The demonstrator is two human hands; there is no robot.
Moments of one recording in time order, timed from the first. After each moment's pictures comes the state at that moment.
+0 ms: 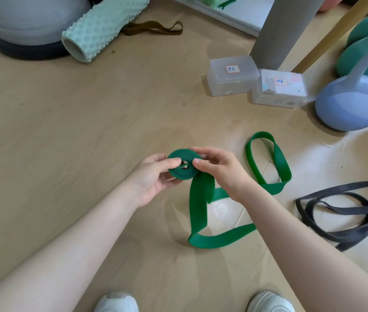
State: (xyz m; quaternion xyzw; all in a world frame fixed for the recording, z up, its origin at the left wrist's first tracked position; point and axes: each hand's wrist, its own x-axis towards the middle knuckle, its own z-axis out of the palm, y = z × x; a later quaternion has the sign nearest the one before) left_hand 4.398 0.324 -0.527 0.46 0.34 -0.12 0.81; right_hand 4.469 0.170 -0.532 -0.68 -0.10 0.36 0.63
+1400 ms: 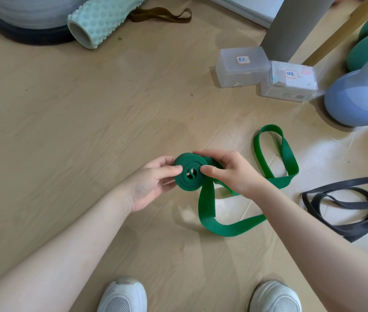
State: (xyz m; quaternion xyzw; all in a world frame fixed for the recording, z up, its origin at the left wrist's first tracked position) left_hand 4.362 0.341 -0.538 0.49 0.27 -0.19 0.80; right_hand 4.458 0.165 -0.538 -0.76 -0.24 0.36 0.48
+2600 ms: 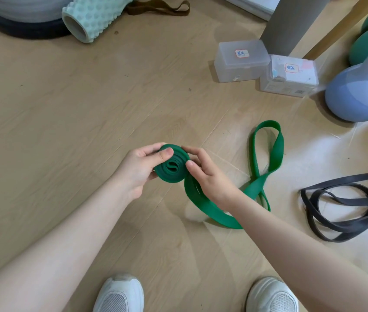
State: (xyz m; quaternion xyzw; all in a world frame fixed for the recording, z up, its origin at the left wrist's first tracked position) left_hand 4.371 0.343 -0.535 0.58 0.32 -0.09 0.74; right_hand 4.425 0.187 -0.563 -0.70 -0.17 0.38 0.58
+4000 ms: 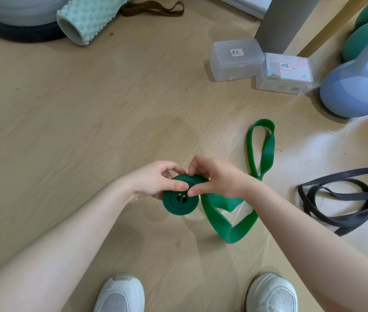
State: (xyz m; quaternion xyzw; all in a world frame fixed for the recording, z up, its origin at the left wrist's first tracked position) left_hand 4.371 0.334 -0.535 0.70 0.20 -0.33 0.60; right_hand 4.450 0.165 -0.540 -0.79 -0.30 0.43 0.33
